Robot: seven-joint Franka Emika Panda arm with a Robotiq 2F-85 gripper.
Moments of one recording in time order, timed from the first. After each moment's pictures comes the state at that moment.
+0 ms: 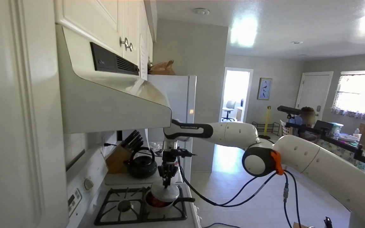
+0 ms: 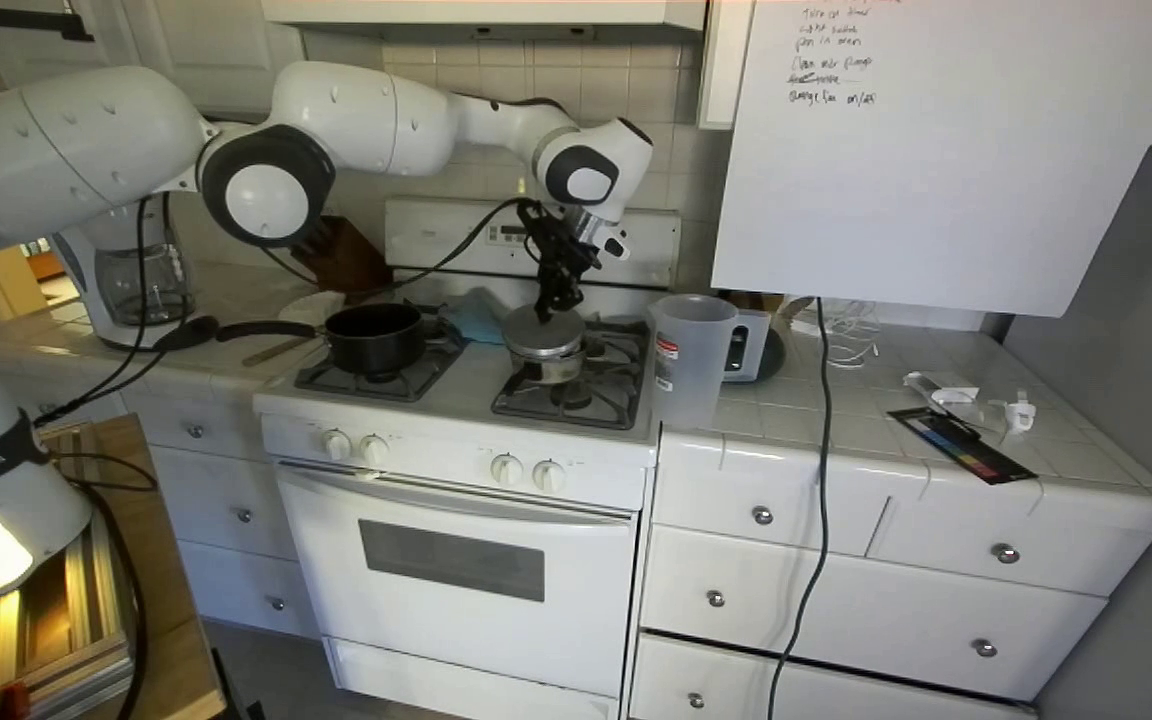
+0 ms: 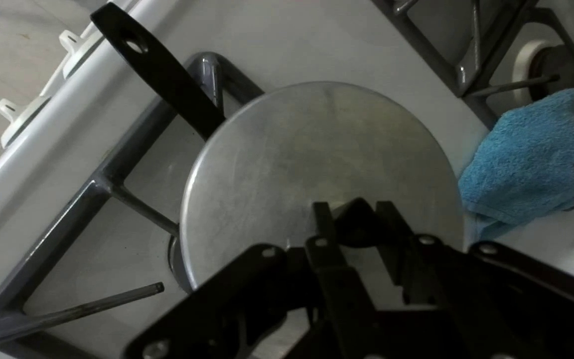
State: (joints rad) arm -0.18 1.22 0.03 -0.55 0.31 1.52 0.05
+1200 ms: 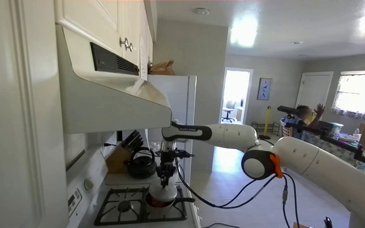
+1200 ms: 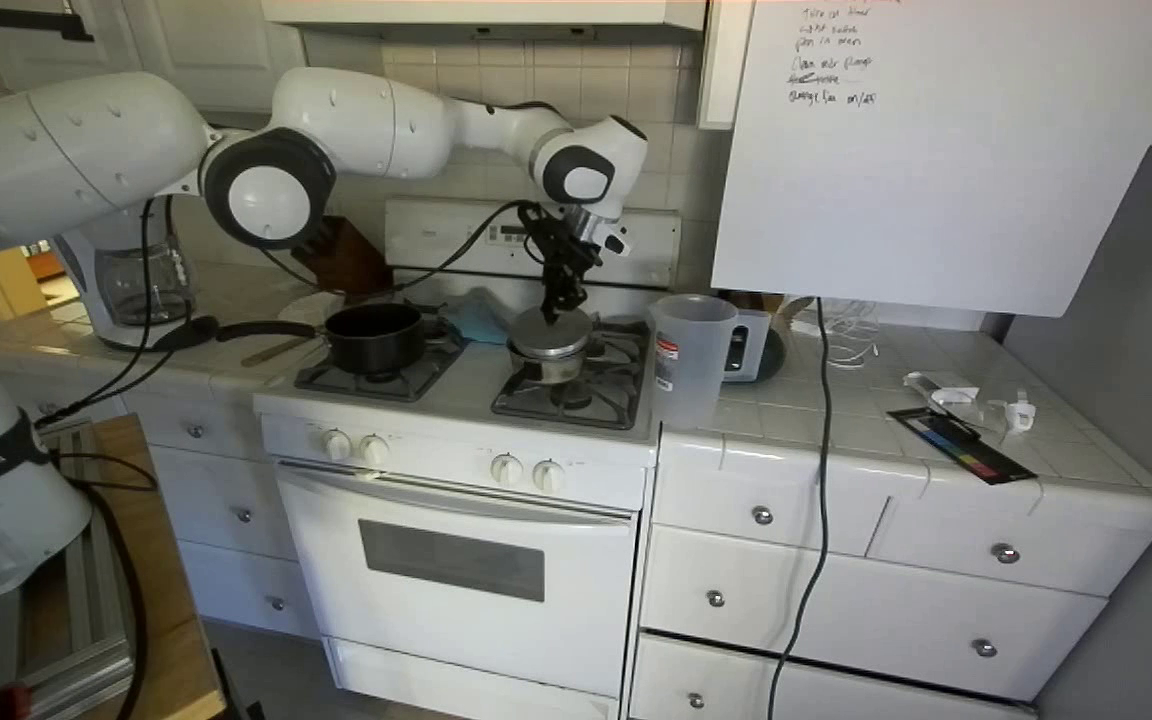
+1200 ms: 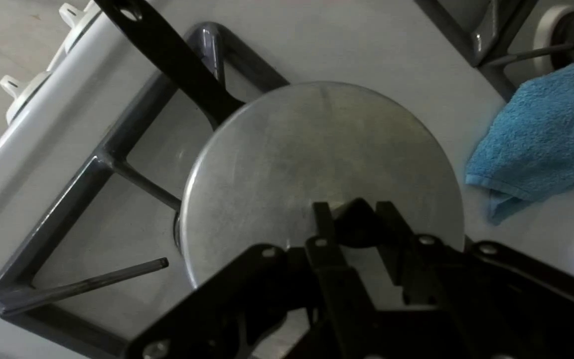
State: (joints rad) arm -0.16 1.24 -0.01 -0.52 0.31 1.56 0.08
